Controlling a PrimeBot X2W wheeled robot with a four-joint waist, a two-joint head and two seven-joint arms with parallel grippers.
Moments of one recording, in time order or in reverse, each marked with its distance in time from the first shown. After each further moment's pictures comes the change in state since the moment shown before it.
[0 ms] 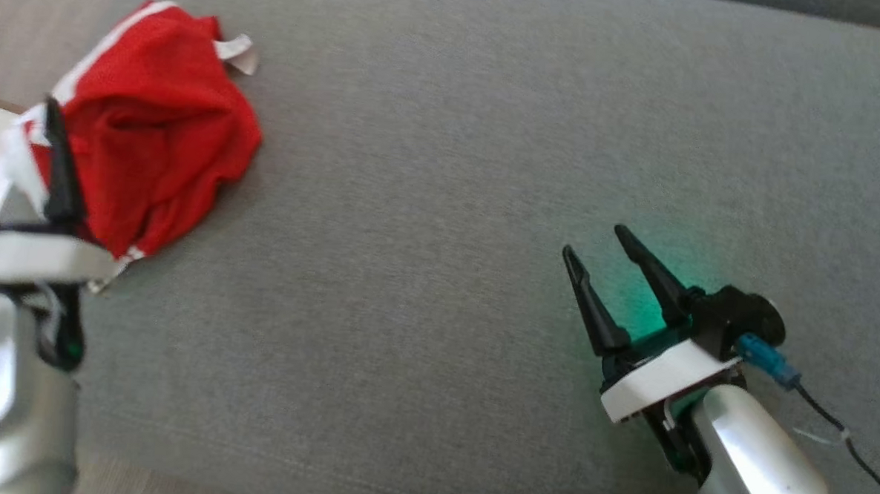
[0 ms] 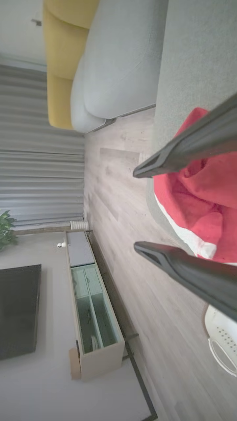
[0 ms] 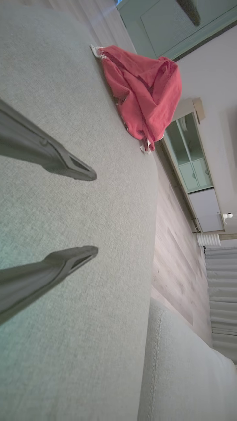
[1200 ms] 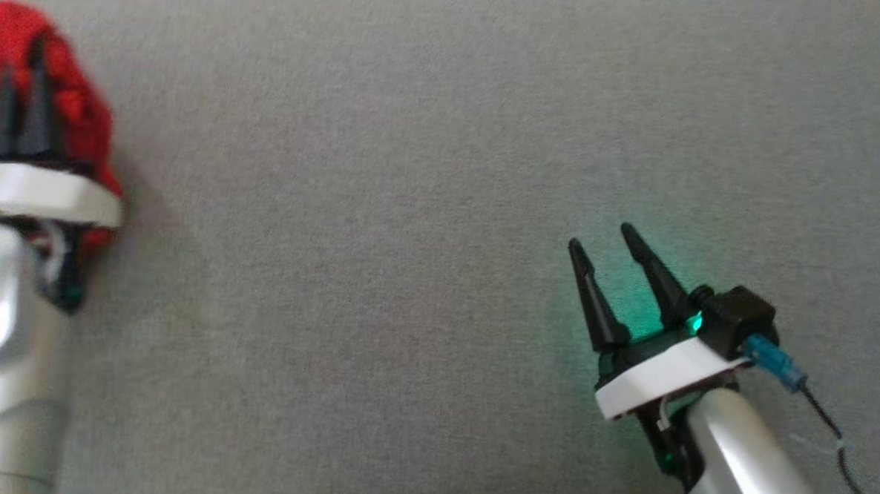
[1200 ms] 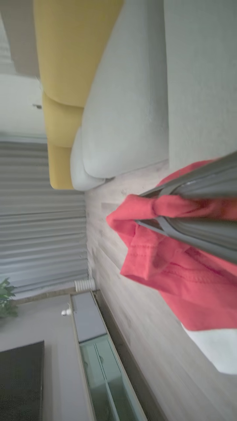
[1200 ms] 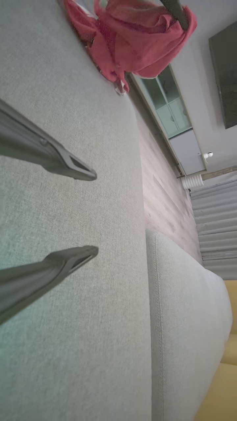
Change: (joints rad) left arm -0.209 0.119 -0.182 0.218 -0.083 0.001 -0.018; right arm -0.003 0.034 -0.041 -0.003 0.047 0.000 0.000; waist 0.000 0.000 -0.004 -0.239
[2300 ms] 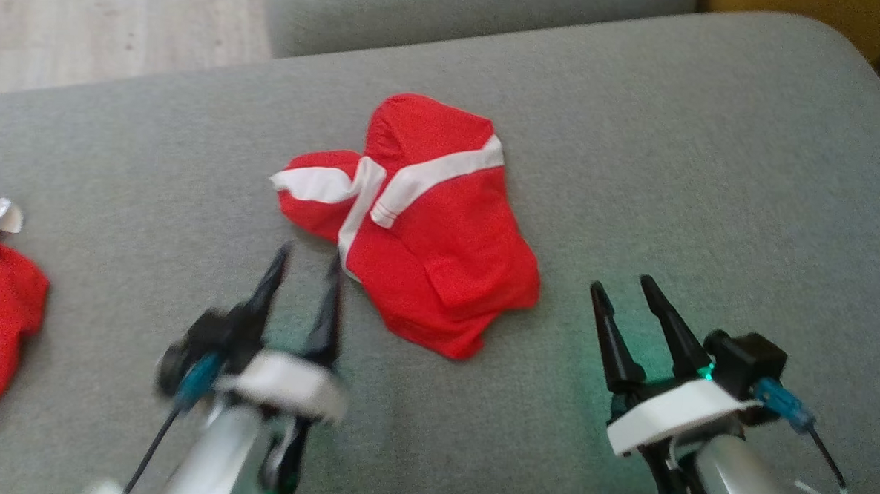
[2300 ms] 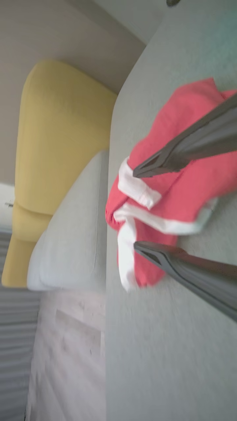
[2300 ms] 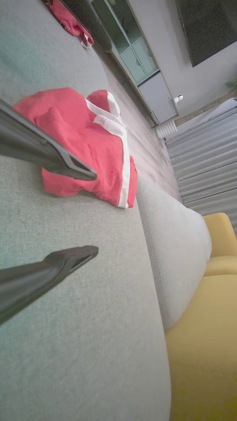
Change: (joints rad) left arm 0.346 -0.276 -0.348 -0.165 -0.127 0.118 -0.002; right arm 0.111 0.065 -0.101 0.042 0.020 0.000 0.000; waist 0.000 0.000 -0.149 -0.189
